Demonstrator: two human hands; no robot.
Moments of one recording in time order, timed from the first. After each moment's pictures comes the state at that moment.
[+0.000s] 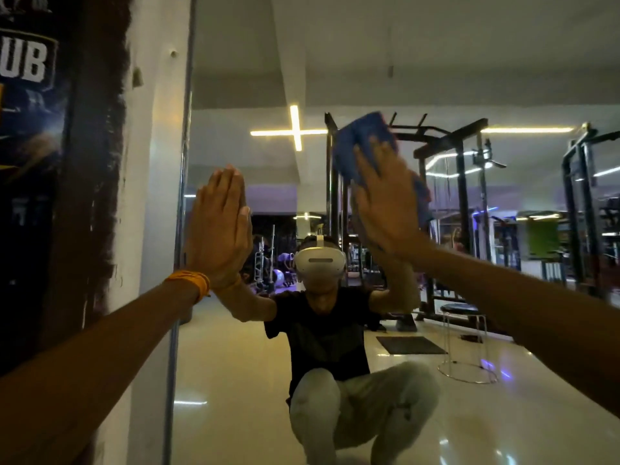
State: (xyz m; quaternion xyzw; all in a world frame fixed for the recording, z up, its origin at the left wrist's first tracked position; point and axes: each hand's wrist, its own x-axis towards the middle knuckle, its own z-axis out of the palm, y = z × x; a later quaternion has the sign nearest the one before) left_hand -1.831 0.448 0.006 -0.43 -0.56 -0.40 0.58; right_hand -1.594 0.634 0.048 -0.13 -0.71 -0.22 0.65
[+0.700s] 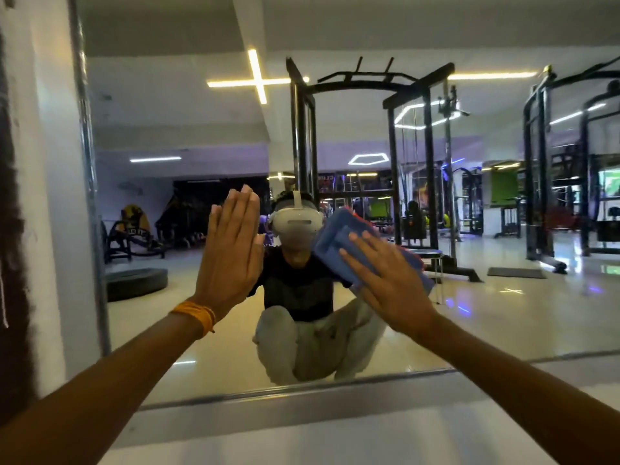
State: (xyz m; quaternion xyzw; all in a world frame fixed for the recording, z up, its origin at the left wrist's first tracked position) left_hand -1.731 0.510 -0.116 -0.53 -0.58 -0.30 0.54; right_hand -1.502 0.716 -0.175 -0.04 -0.77 -0.34 0.54
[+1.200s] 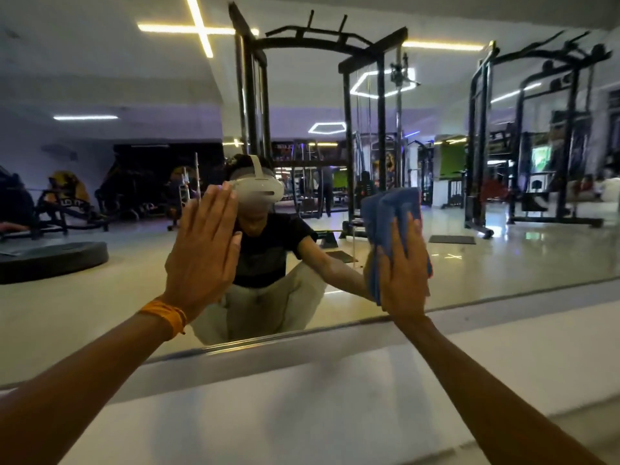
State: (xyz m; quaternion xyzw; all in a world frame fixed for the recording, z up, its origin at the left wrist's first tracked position) left_hand -1.622 0.601 -0.179 -0.55 -0.59 -0.28 0.53; right_hand -1.358 0.822 -0.252 -0.27 -0.70 -0.04 0.66
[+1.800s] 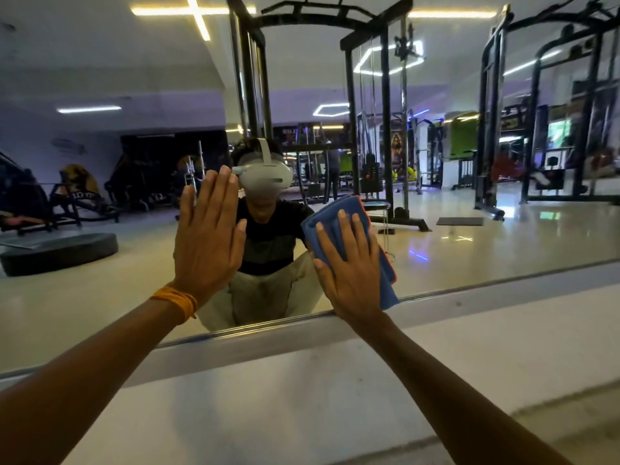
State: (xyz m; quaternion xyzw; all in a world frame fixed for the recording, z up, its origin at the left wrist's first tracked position) left_hand -1.593 0.639 -0.184 -0.52 -0.60 -0.26 0.55; right_hand -1.399 0.795 -0.270 -0.21 -0.74 -0.20 0.61
